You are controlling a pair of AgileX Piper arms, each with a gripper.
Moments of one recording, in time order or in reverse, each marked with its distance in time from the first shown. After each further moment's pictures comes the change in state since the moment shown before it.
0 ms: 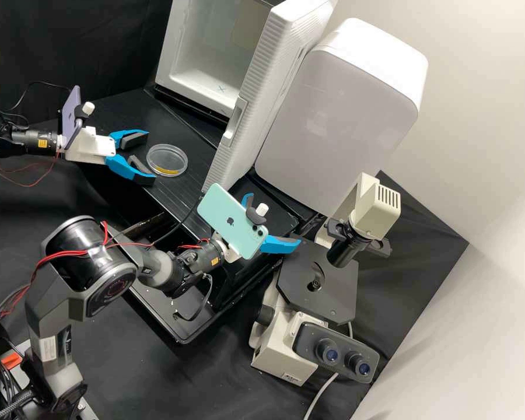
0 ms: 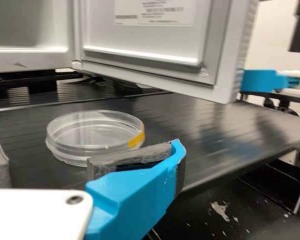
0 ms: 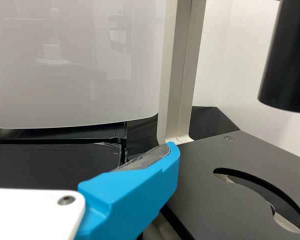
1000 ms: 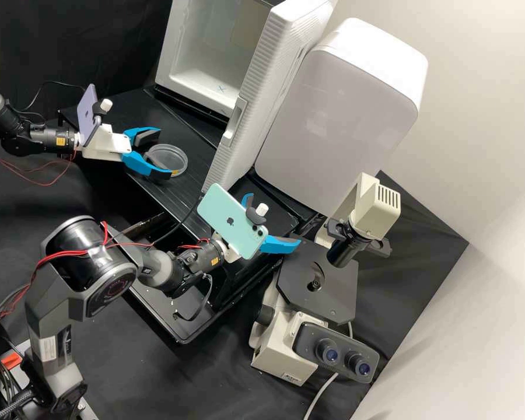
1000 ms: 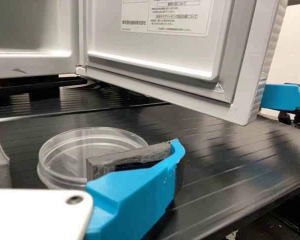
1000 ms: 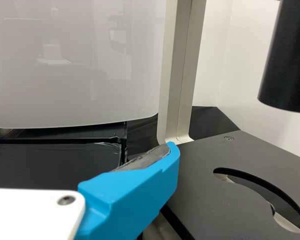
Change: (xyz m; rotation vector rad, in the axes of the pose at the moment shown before) left arm 0.030 0.009 0.006 -0.013 0.014 -0.003; right arm 0.000 0.000 0.000 0.000 0.000 0.000
